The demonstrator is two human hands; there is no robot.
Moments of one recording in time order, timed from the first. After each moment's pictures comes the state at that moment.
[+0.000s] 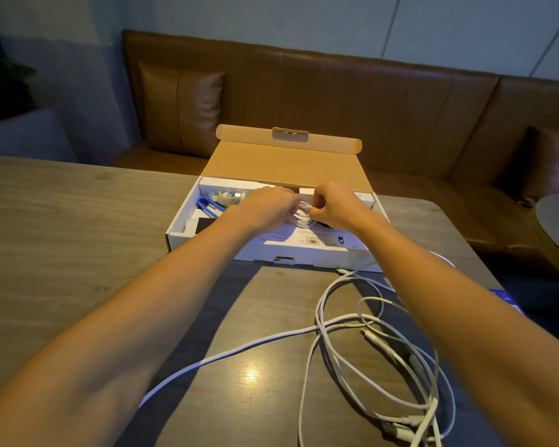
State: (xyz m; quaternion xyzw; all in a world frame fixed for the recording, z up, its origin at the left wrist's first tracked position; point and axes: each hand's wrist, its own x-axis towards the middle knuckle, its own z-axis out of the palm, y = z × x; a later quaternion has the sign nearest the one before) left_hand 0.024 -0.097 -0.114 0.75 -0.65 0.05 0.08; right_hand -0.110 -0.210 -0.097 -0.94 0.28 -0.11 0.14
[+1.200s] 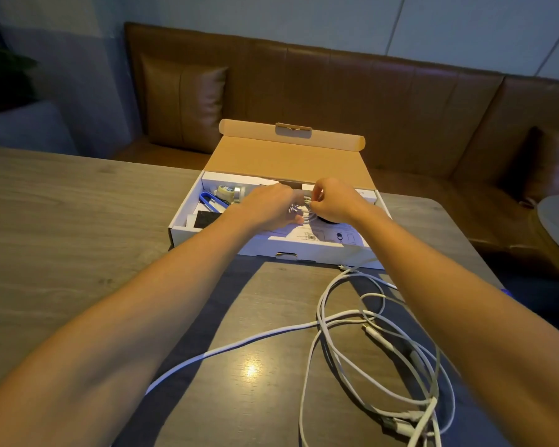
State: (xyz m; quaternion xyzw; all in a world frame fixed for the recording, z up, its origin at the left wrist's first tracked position) left_hand 0.018 -0.090 -0.114 0.77 -0.63 0.03 0.13; right_hand -0.101 -0.208 -0.096 -0.93 0.31 -0.09 0.15
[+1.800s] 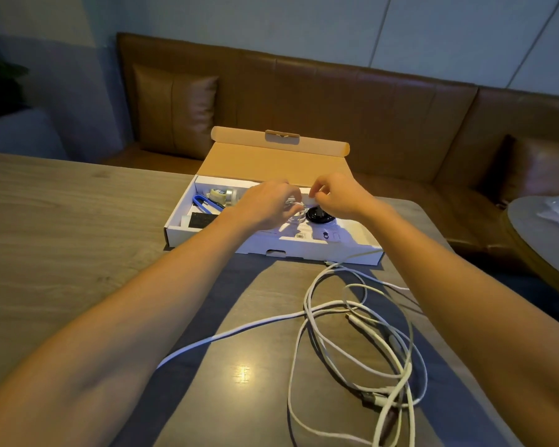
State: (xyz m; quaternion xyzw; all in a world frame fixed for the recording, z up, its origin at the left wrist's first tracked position) left_hand -0.007 -0.077 -0.097 0.76 -0.62 0.05 0.20; right_hand -0.141 -0.192 -0.059 -0.94 0.27 -0.11 0.17
